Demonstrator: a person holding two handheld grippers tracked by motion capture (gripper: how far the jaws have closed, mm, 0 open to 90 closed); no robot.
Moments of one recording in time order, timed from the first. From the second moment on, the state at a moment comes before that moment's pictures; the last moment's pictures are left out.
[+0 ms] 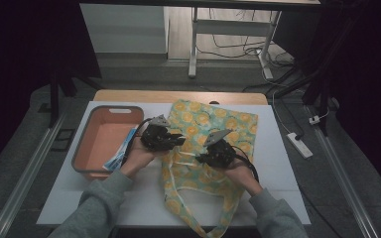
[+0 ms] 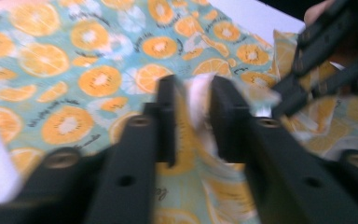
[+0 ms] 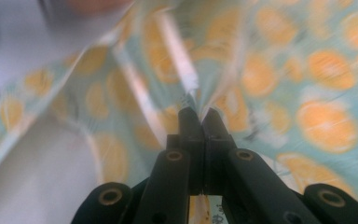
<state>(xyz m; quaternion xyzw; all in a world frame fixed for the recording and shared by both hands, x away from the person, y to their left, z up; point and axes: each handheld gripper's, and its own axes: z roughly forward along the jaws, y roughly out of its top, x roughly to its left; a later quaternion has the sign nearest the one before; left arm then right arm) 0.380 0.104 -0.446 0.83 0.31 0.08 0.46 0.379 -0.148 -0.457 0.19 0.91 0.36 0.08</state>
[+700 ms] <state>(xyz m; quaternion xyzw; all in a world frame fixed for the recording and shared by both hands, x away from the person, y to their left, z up) 0.349 0.131 -0.417 0.82 0.30 0.11 0.47 0.434 -0.190 -0.422 0.28 0.82 0.47 0.15</state>
